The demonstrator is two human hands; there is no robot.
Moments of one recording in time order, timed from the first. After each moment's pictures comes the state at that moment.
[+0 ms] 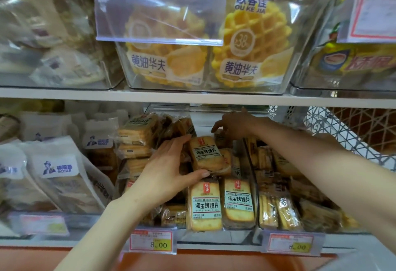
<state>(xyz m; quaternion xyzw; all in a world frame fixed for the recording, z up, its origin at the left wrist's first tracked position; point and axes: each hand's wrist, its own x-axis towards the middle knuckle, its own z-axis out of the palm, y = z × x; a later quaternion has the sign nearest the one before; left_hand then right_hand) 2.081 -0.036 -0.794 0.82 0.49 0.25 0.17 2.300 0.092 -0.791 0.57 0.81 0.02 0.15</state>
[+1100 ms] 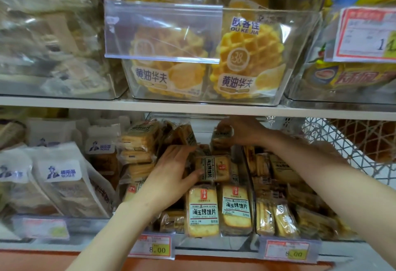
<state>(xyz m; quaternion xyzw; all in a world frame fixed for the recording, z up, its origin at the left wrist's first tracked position) 2.087 -0.028 -0.805 0.83 0.47 0.26 0.14 2.310 0.062 -0.778 0.60 0.80 -0.05 -0.05</state>
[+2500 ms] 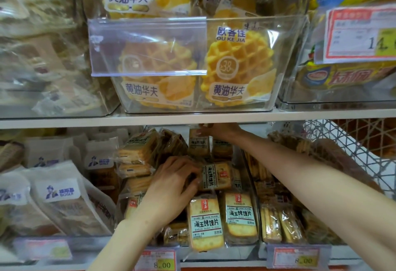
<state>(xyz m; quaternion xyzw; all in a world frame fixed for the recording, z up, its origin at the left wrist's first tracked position) 2.083 -0.019 -0.818 0.86 0.44 0.24 0.08 2.277 0.116 -0.809 0.59 0.72 -0.23 -0.30</state>
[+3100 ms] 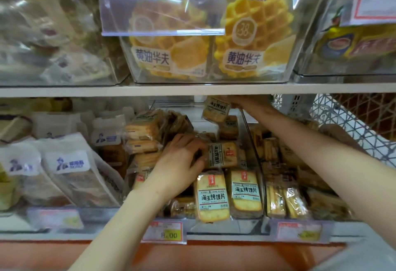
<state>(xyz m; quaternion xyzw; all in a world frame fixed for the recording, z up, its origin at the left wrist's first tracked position) 2.085 -0.019 -0.814 0.86 0.44 0.24 0.08 2.295 0.061 -0.771 0.55 0.58 -0.32 -0.50</state>
